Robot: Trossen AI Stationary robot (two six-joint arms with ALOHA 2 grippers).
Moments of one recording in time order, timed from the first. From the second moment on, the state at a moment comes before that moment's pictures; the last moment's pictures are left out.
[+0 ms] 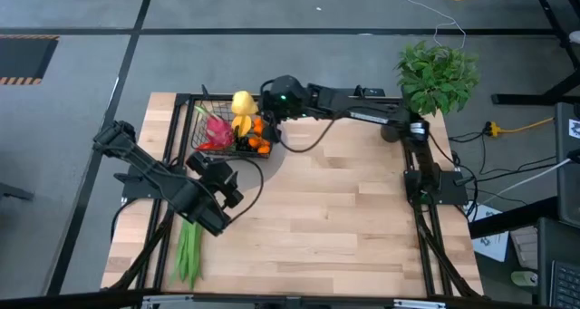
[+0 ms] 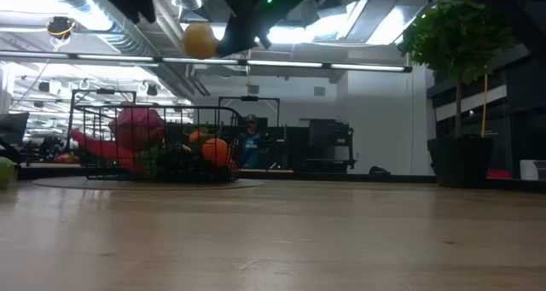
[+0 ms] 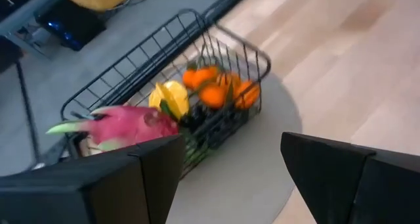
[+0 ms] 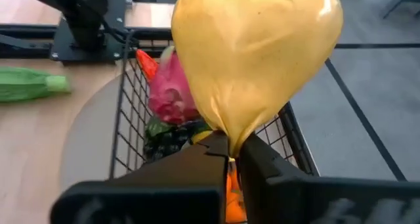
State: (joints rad) left arm -0.59 1.47 1.31 -1.53 -0.98 -1.42; right arm -0.25 2.09 2.06 -0.57 0.02 -0.17
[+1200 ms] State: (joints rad) left arm -0.56 1.49 1.31 -1.42 -0.94 -1.49; right arm -0.16 1.88 2.07 -1.57 0.06 0.03
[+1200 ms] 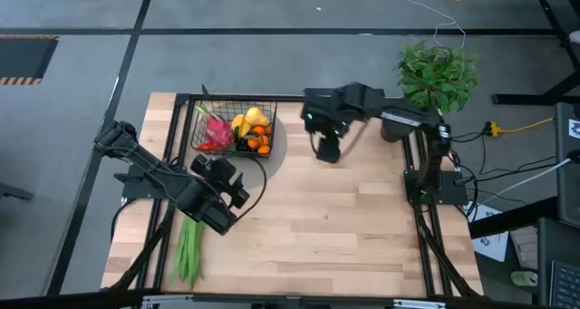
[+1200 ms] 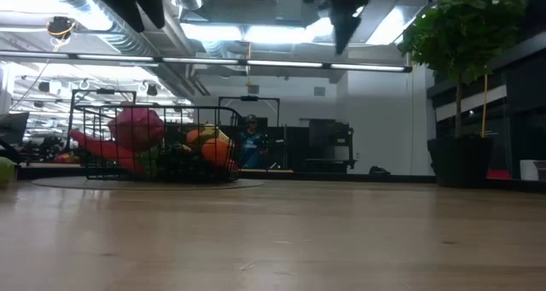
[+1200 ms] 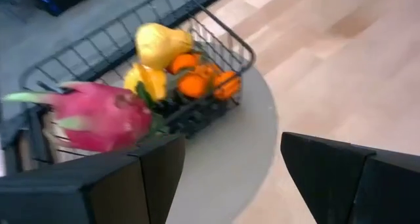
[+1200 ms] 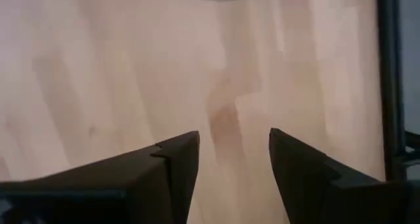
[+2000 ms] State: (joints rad) left arm -0.56 1.49 1.31 -1.37 -0.89 -1.50; right arm 0.36 1.08 0.91 -1.01 0.10 0.63
